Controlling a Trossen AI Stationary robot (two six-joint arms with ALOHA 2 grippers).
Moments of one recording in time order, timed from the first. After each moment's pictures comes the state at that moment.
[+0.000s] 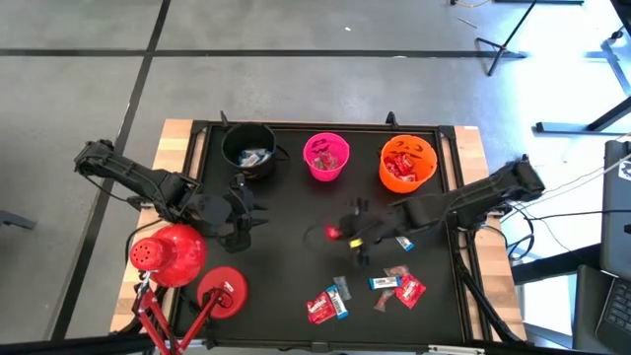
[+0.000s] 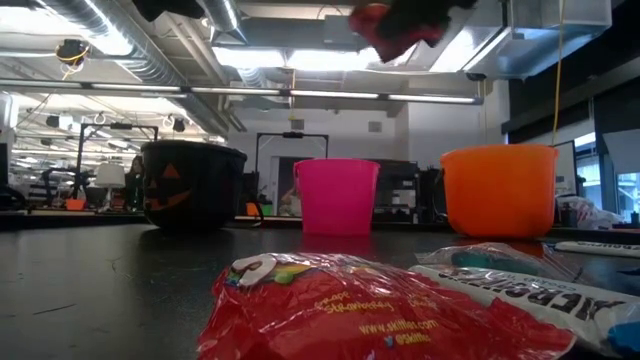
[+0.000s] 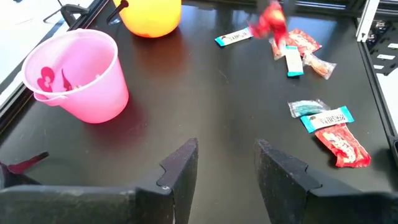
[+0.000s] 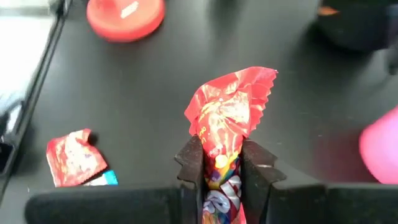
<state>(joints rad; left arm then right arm) -0.39 1.06 1.02 -0.67 -0.45 -0.41 0.32 1.52 1.23 -0.48 0.22 0.22</state>
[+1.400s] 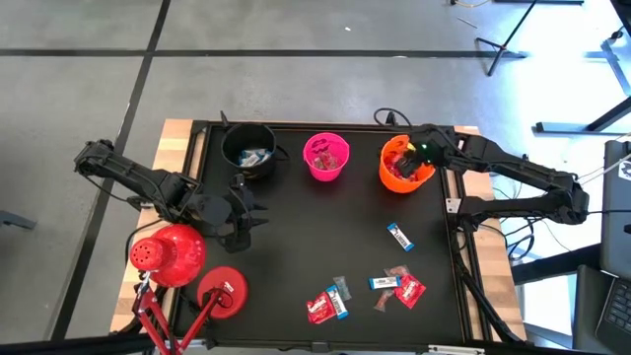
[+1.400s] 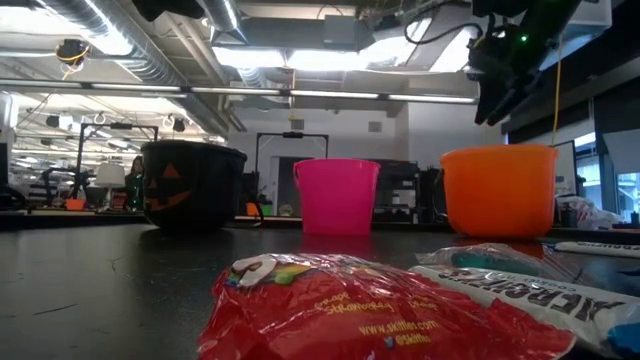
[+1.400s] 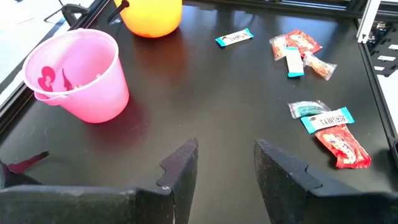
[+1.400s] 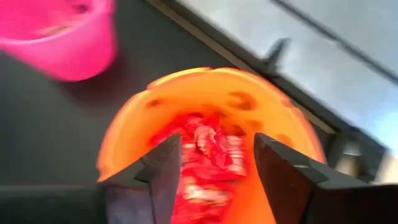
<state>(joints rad) -0.39 1.06 1.02 -0.67 -0.45 -0.42 -0.43 1.01 0.97 -0.93 0.37 0.31</state>
